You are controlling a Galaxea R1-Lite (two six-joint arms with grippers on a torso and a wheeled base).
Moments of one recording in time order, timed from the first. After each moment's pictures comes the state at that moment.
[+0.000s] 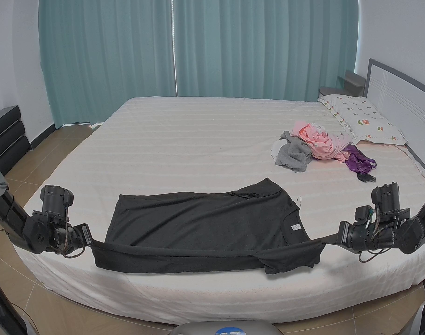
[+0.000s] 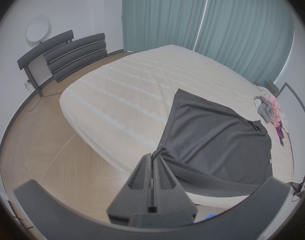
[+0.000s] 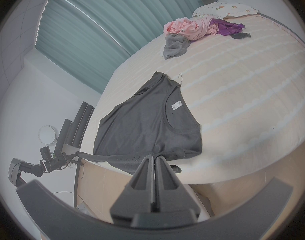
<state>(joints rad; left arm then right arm) 0.01 1.89 -0.57 -0.43 0.19 -0.41 0.12 1.86 -0.48 -0.59 0.37 0.49</state>
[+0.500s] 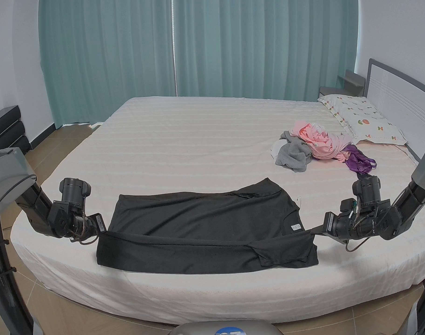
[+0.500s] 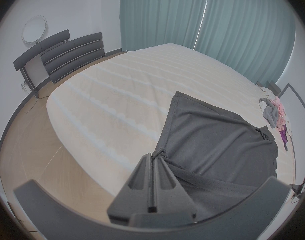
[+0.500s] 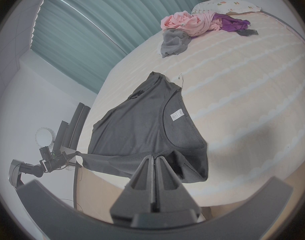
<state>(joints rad) 0.01 2.12 -0.81 -0.42 0.19 -0.41 0.12 2.07 -0.70 -0.56 0.36 0.50</state>
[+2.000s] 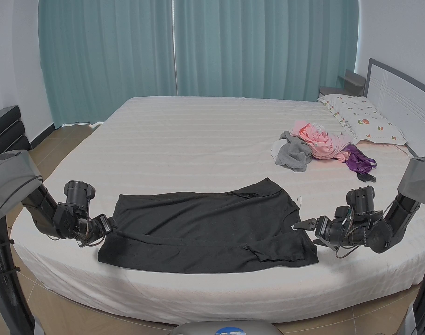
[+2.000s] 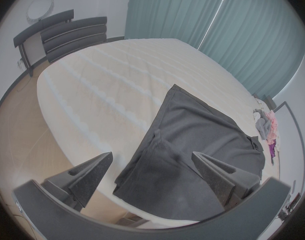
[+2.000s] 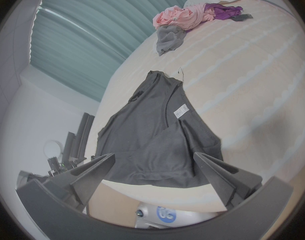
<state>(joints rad) -0.01 2.17 -0.84 -0.42 0.09 -0.56 0.15 2.17 -0.63 -0.80 0.37 0.66</state>
